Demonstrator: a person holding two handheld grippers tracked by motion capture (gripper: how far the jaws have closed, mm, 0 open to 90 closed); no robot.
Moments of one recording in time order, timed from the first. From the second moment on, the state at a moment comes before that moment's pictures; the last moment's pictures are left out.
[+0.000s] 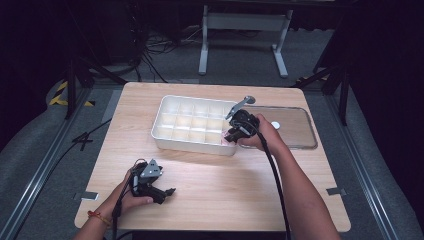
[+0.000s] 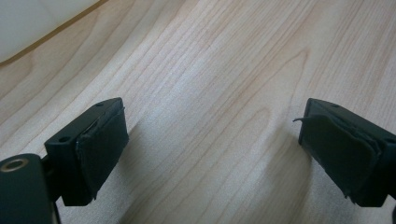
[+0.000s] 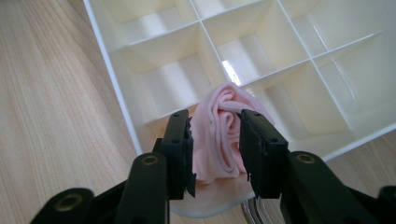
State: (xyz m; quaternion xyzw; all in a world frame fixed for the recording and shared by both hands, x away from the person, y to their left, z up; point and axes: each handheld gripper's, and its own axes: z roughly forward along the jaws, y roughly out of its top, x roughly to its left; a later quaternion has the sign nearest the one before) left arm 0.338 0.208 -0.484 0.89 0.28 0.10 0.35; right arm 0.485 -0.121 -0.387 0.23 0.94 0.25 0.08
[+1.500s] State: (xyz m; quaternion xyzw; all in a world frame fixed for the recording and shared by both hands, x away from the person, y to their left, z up) left arm 0.338 0.208 -0.484 0.89 0.28 0.10 0.35; right arm 0.431 -0.159 -0.369 0.23 0.92 0.27 0.17
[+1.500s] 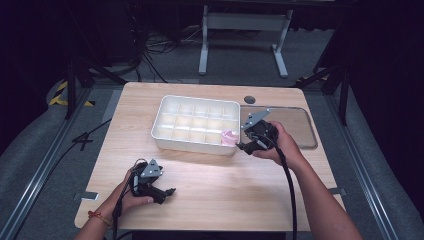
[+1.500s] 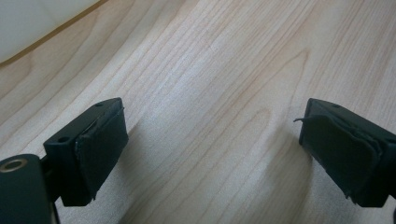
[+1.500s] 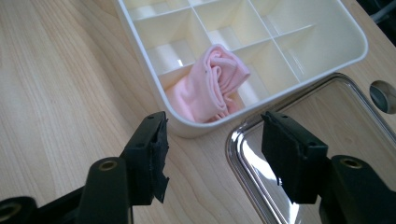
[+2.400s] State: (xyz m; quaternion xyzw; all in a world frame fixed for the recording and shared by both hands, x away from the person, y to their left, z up) left arm 0.338 0.208 -0.484 0.89 0.28 0.10 0.35; right arm 0.400 -0.194 -0.401 0.24 0.92 0.25 0.18
